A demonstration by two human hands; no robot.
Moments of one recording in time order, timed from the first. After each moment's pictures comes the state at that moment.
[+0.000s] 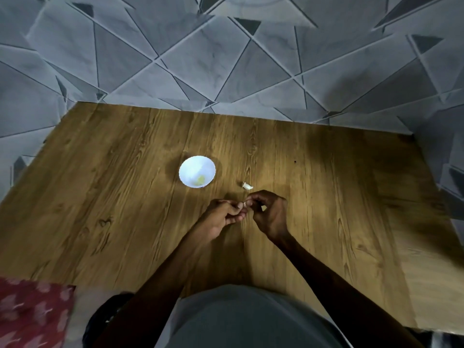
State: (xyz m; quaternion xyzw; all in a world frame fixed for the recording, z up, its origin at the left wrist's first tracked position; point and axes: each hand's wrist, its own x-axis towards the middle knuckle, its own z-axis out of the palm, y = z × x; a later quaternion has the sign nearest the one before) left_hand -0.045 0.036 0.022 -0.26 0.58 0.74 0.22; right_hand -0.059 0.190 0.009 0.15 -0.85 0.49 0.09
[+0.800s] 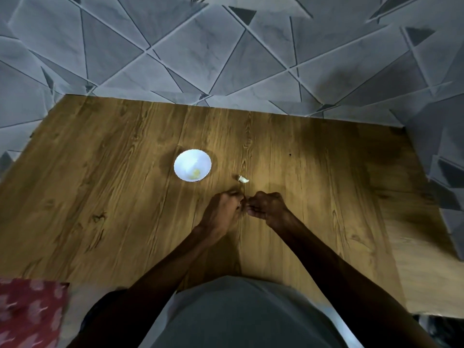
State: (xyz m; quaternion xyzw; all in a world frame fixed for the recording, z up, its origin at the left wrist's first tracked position) left_hand -0.030 0.045 0.027 0.12 0.96 0.23 -0.03; right_hand -0.064 0.185 0.040 -0.28 -0.63 0.68 -0.26
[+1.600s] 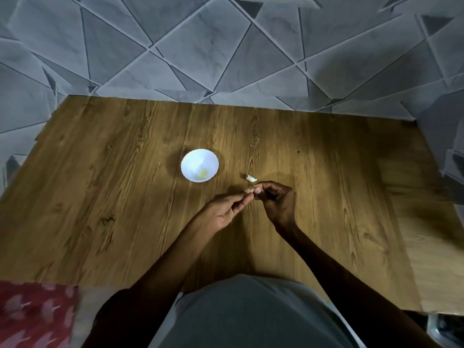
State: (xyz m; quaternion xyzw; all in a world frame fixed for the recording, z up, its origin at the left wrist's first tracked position) left_hand -0.052 0.028 0.046 -0.36 0.31 0.85 0.25; right_hand -0.056 0.180 0.015 0.06 -0.75 0.66 0.05
